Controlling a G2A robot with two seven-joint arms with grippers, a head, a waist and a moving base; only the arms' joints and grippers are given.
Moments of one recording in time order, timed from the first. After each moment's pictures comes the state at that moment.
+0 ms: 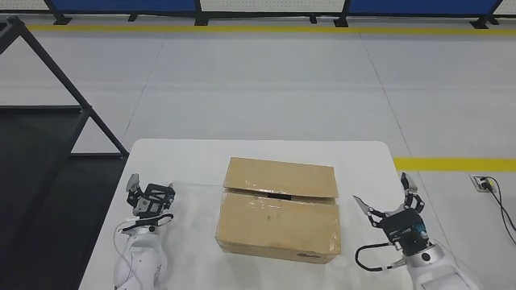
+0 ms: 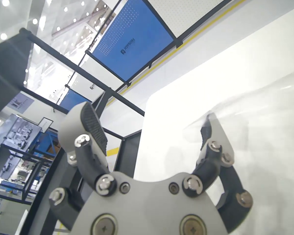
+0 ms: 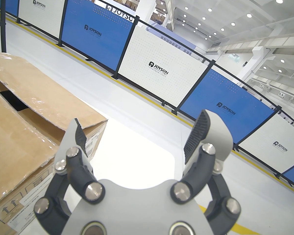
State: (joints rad) left arm 1.07 -1.31 -1.46 -1.19 1.99 0.31 0.11; right arm -1.40 -1.17 1.58 -1.82 -1.65 -0.17 -0.29
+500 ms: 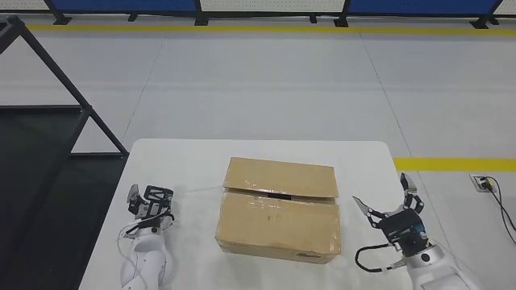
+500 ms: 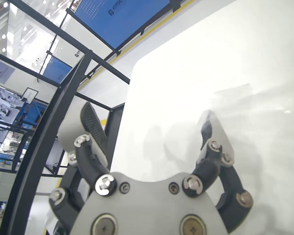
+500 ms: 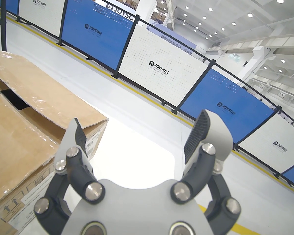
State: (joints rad) left arm 1.06 -1.33 -1.45 -1.15 1.92 0.34 -0.04; right arm -1.41 -1.17 1.58 -1.83 -1.65 -0.17 -0.28
